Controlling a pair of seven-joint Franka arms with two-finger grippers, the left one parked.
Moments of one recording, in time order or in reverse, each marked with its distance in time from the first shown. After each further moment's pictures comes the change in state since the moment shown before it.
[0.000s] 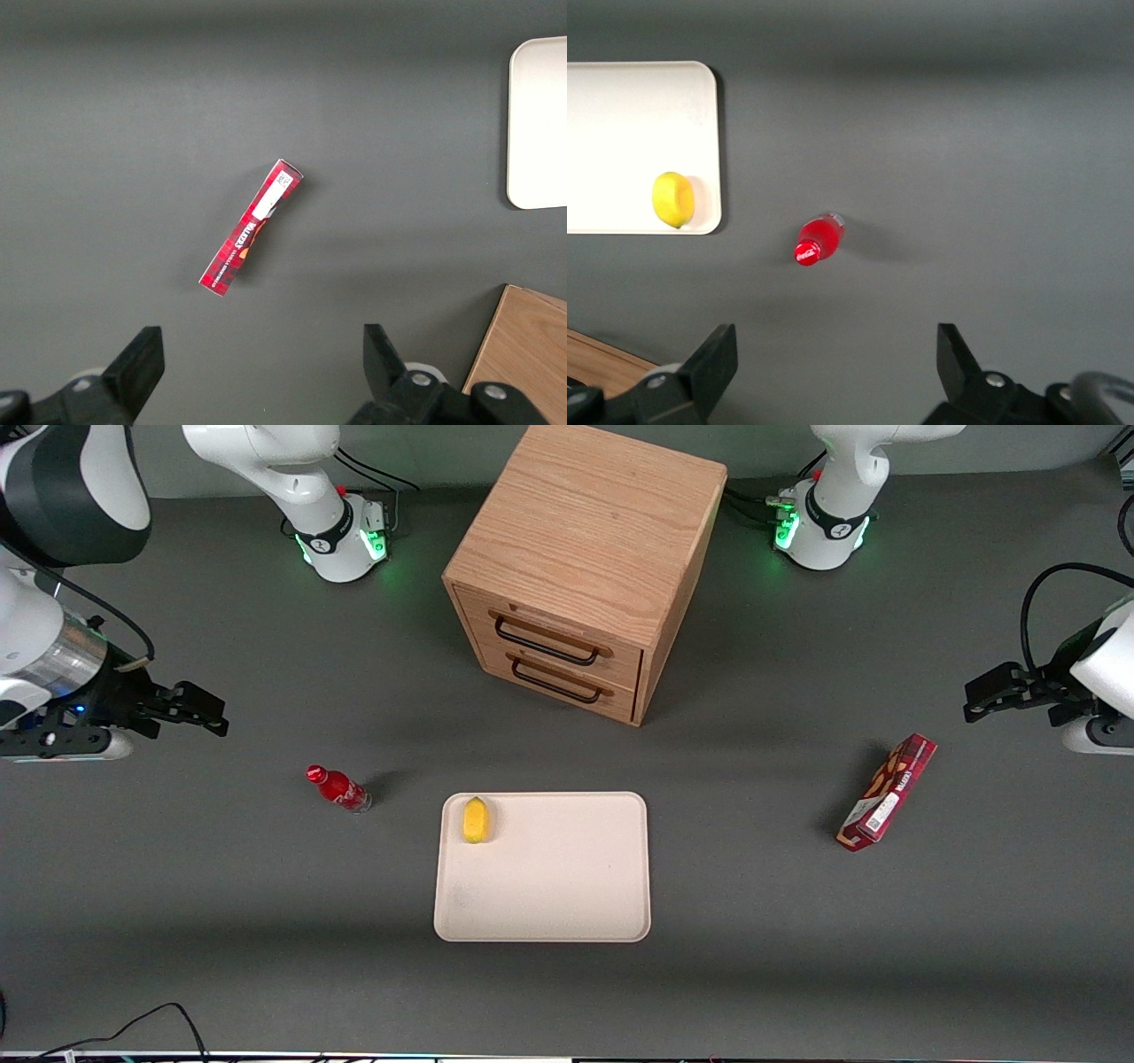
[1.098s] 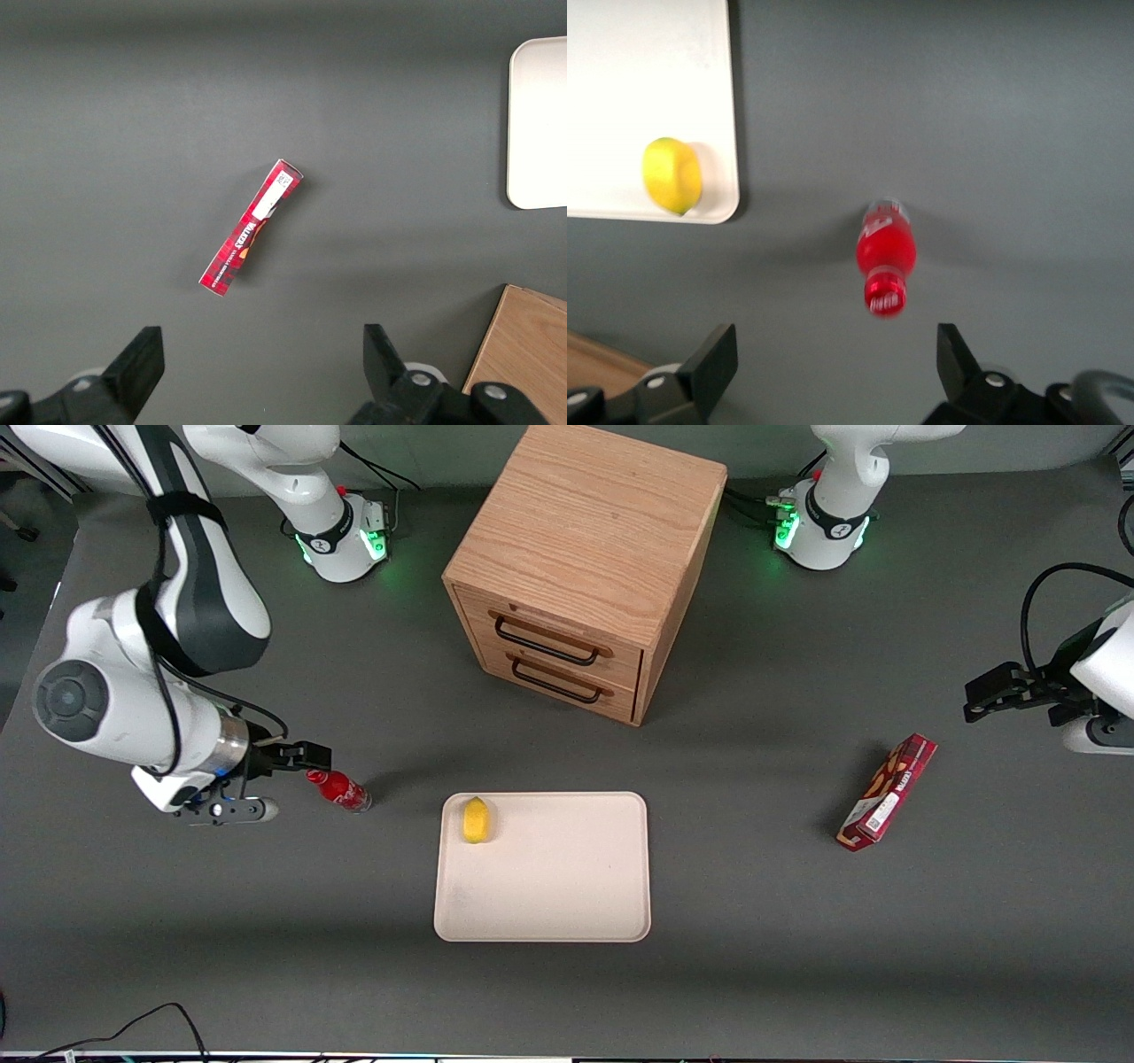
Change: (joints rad) arm 0.042 0.233 0.081 -0.098 0.000 0.200 0.068
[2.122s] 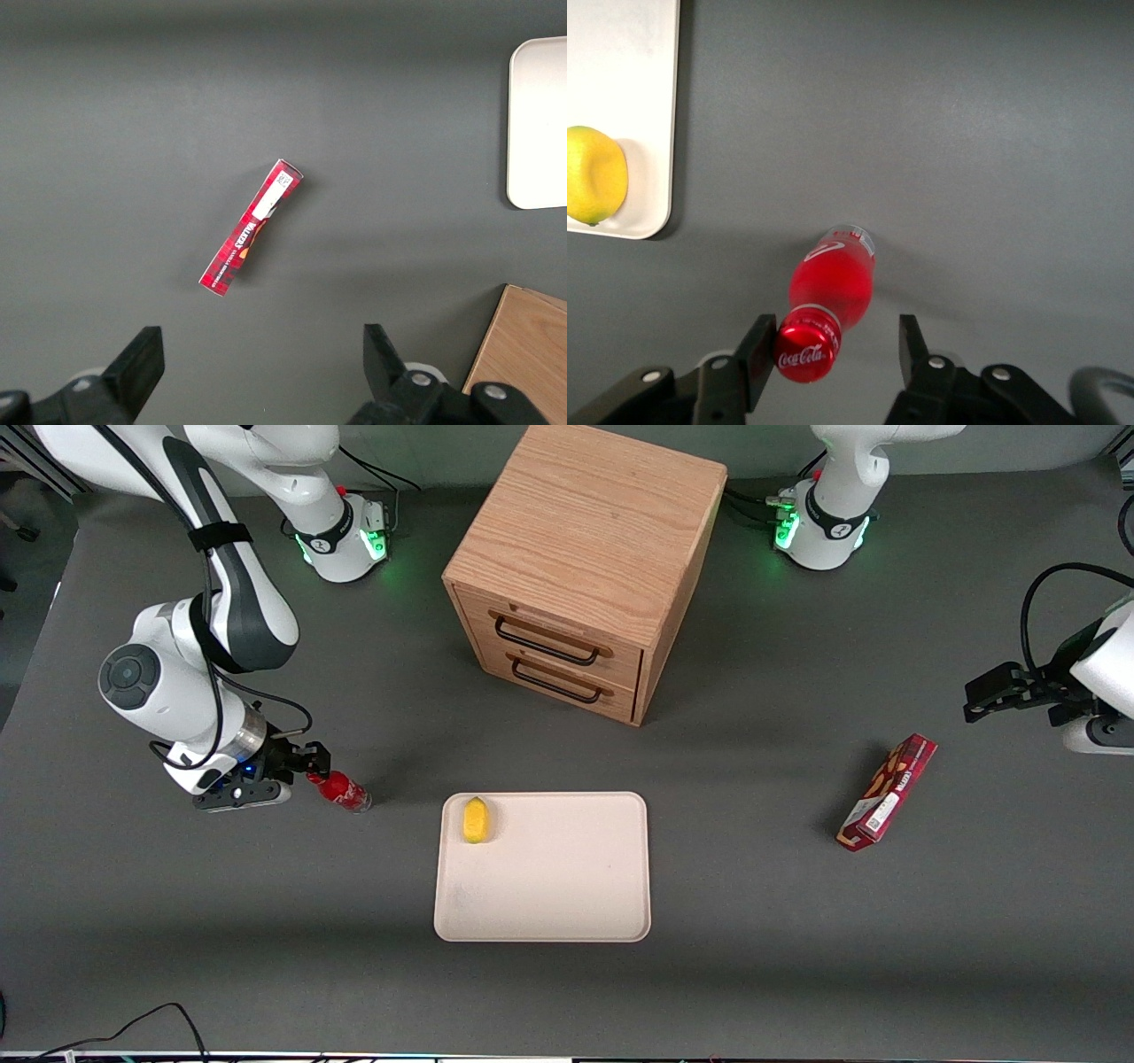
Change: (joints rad) arm -0.053 -0.081 0.001 -0.305 -0.012 0.344 -0.117
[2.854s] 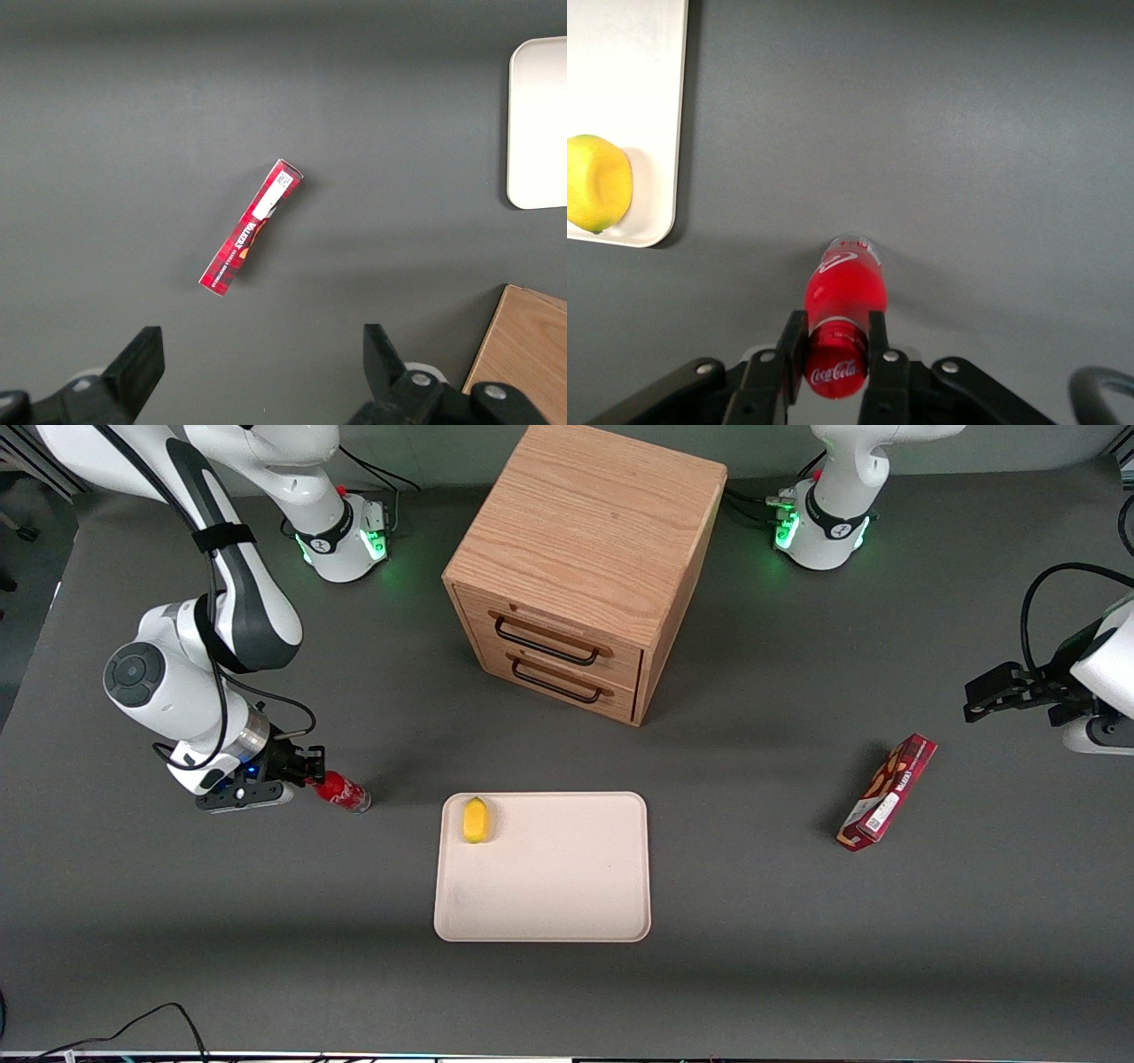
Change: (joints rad) arm 0.001 0.003 0.003 -0.006 0.000 0.027 0.001
